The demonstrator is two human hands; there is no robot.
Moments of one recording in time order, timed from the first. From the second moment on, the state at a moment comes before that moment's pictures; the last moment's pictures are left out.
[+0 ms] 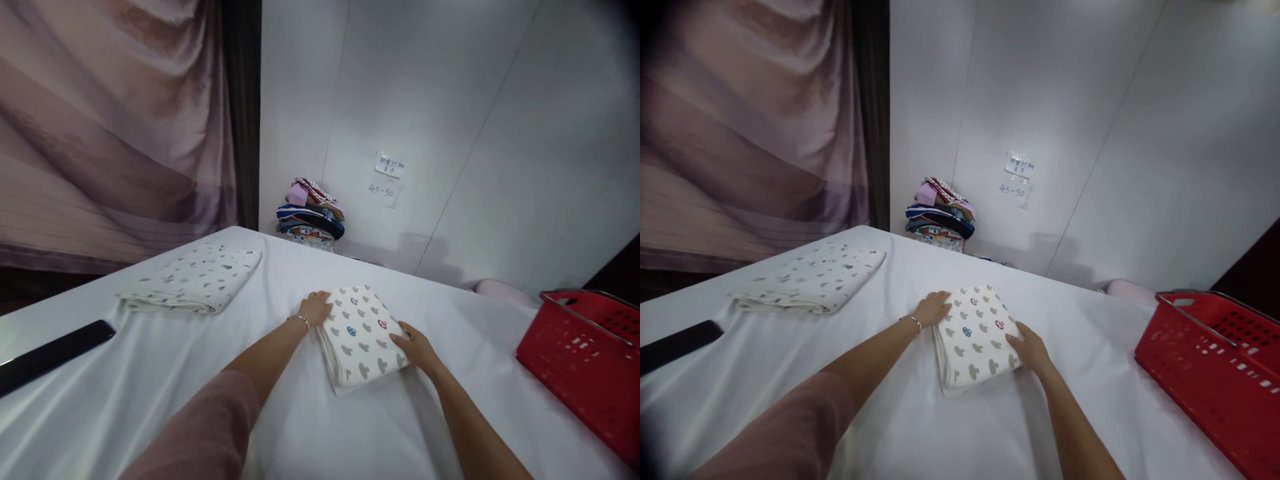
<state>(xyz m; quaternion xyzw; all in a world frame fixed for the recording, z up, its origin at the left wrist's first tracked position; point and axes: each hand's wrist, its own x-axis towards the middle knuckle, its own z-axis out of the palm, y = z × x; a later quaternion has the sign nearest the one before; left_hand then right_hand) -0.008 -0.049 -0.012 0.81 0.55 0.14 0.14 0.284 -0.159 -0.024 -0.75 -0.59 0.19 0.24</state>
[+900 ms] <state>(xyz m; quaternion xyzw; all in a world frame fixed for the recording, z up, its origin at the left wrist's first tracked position) 0.019 -0.097 -0.026 0.88 0.44 0.10 0.13 0.191 -0.218 -0.010 -0.64 -0.76 0.10 0.07</state>
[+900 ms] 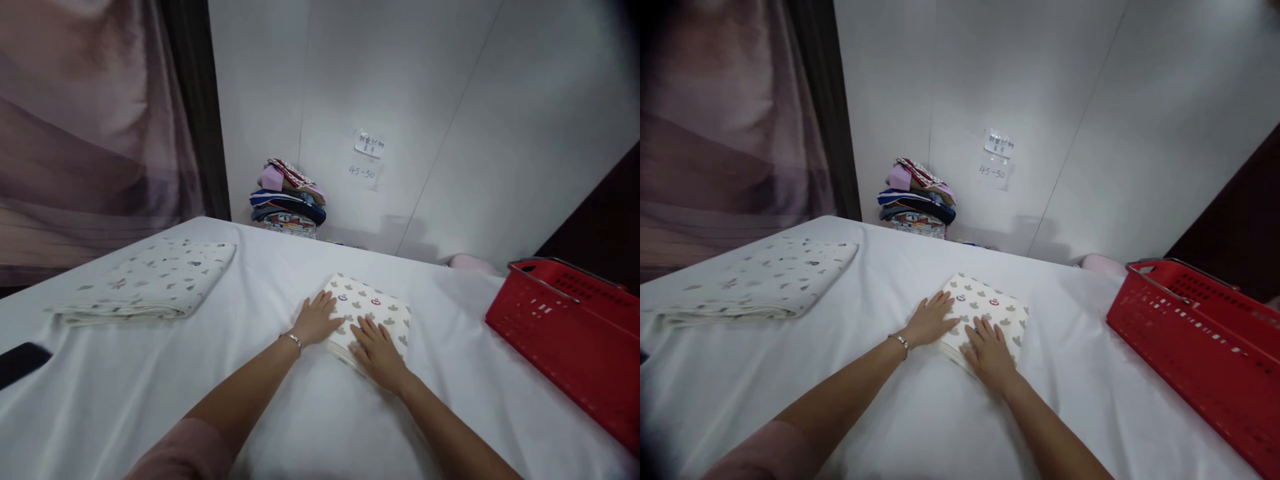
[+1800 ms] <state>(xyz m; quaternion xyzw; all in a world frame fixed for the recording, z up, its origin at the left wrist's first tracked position) 0.021 -0.100 -0.017 0.87 0.46 0.08 0.17 0.252 -0.212 -0.047 -0.79 -0.52 0.13 0.30</state>
